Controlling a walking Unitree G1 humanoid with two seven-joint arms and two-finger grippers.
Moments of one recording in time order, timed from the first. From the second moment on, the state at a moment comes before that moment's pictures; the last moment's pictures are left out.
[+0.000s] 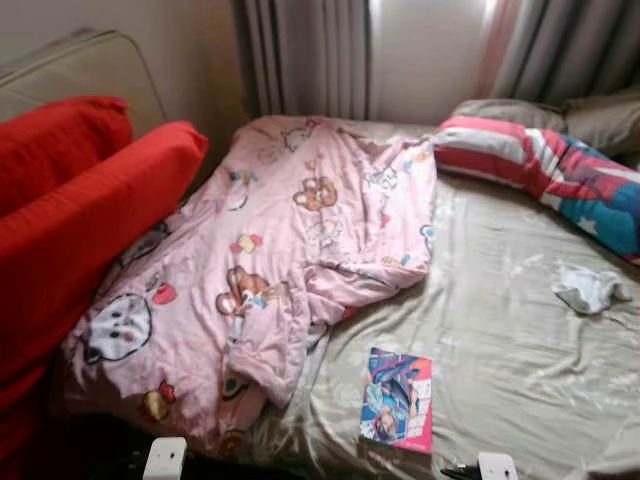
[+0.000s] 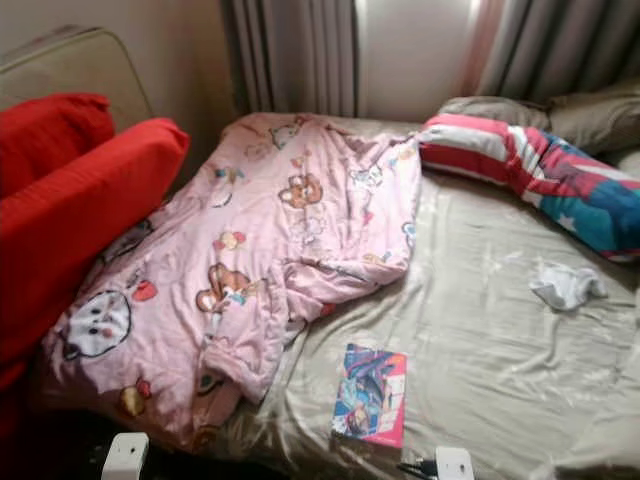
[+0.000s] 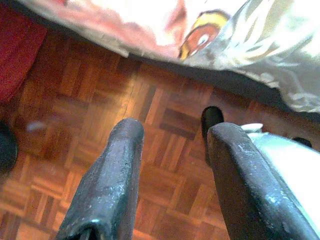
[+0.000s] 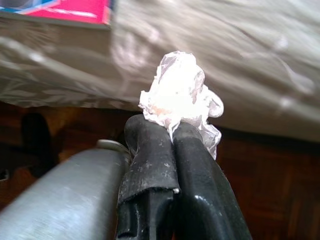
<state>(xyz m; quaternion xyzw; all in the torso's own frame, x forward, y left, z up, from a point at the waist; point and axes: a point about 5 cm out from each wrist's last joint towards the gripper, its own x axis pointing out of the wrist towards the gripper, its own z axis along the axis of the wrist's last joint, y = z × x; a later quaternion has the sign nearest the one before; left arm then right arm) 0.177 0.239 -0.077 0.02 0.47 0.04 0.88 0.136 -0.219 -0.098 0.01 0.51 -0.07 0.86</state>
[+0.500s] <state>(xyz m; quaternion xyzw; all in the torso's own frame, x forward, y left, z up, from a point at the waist) 0.177 0.239 -0.077 0.02 0.47 0.04 0.88 0.138 -0.219 -0.098 0.01 0.51 -0.07 0.86</state>
